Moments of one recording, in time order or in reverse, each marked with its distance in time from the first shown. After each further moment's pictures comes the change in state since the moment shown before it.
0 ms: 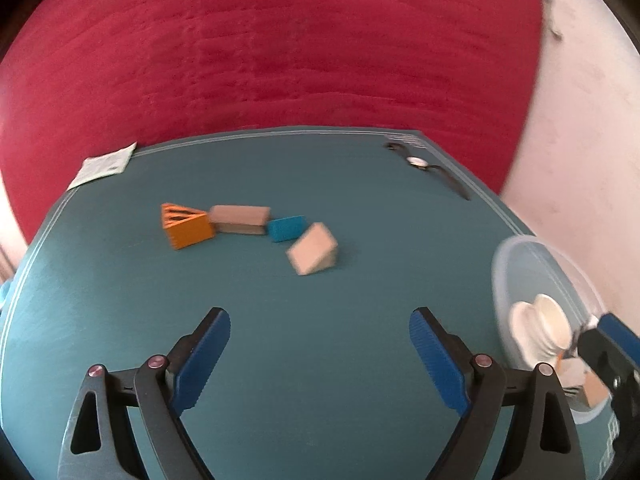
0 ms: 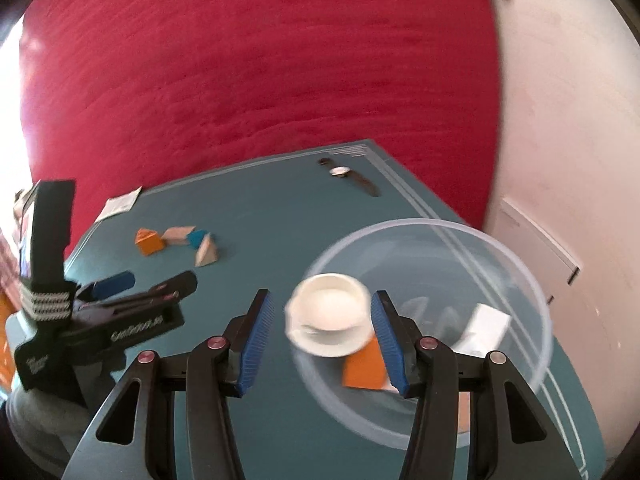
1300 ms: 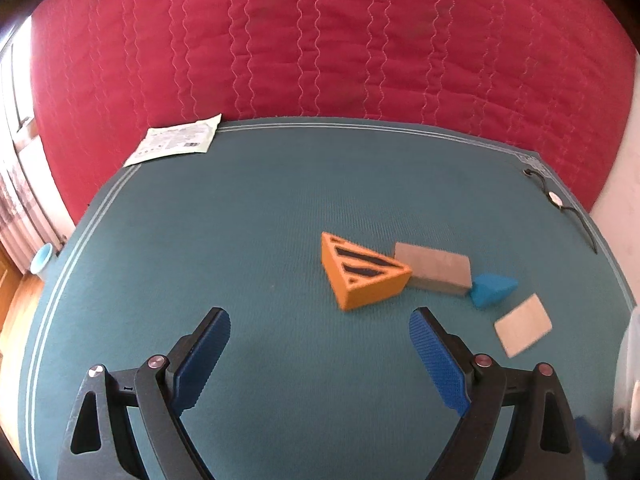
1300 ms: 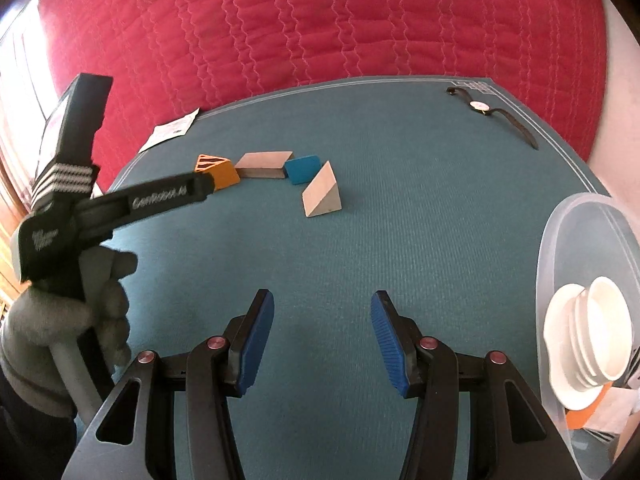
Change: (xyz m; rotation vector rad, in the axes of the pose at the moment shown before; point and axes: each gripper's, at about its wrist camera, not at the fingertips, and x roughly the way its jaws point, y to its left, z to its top) left arm 0.060 0.111 0.045 -0.121 0.059 0.188; right arm 0.111 0.103 -0.006 -0.076 0.242 0.200
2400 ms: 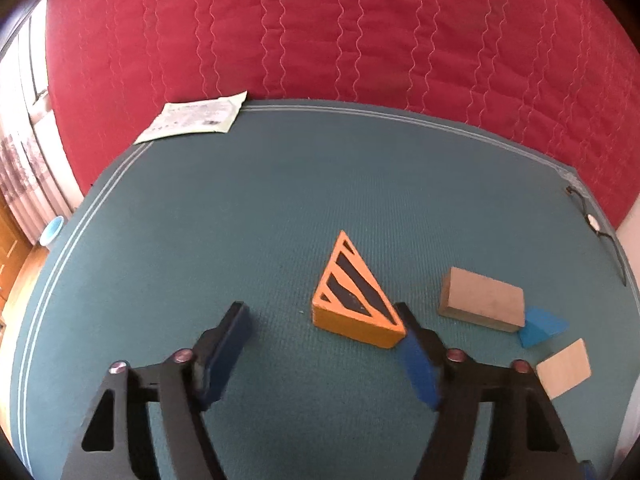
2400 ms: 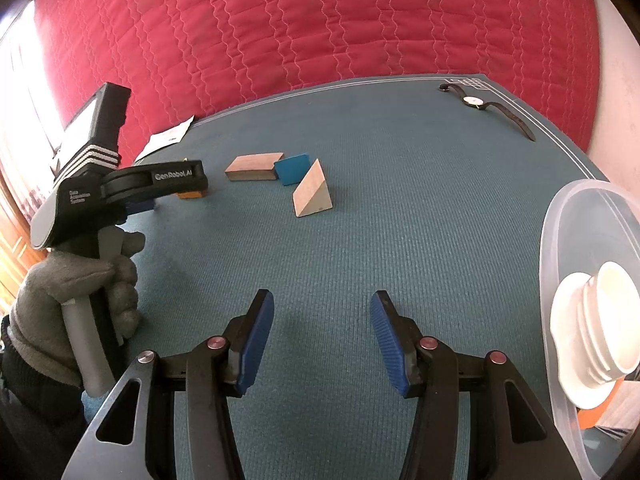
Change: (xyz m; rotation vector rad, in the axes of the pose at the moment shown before) left arm 0.031 0.019 0.014 -0.075 0.045 0.066; right arm 0.005 -0.003 -0.005 0.021 -0.025 0.005
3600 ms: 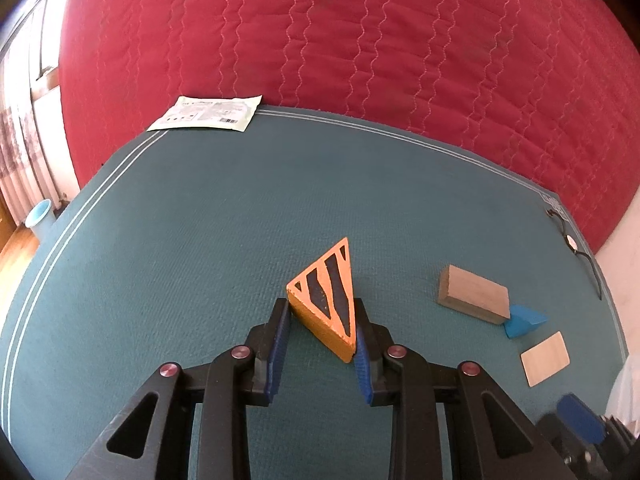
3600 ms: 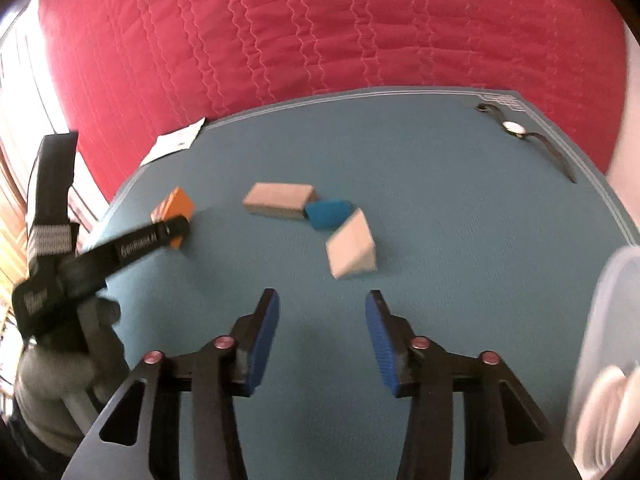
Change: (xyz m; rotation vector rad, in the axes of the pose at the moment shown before) left arm -0.015 0.030 -0.016 -0.080 -0.044 -0.093; right arm 0.028 0.019 0.046 -0.032 0.020 0.051
